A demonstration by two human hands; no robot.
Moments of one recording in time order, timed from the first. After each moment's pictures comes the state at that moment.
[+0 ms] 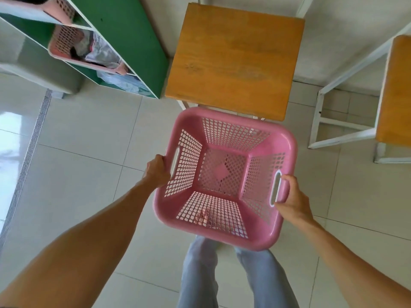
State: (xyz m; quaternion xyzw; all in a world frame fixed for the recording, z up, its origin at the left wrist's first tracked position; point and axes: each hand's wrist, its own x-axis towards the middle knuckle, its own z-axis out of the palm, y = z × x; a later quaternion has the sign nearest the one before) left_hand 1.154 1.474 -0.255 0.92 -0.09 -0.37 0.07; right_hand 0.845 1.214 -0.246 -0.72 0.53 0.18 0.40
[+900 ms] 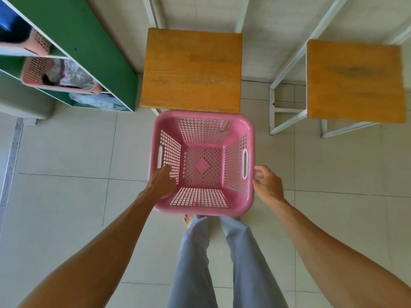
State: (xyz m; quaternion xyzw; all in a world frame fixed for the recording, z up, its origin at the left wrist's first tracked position) left_hand 1.078 1.458 -0.163 0.87 -0.26 -0.41 0.09; right_hand 0.824 1.247 -0.159 -0.72 0.58 0.10 0.37
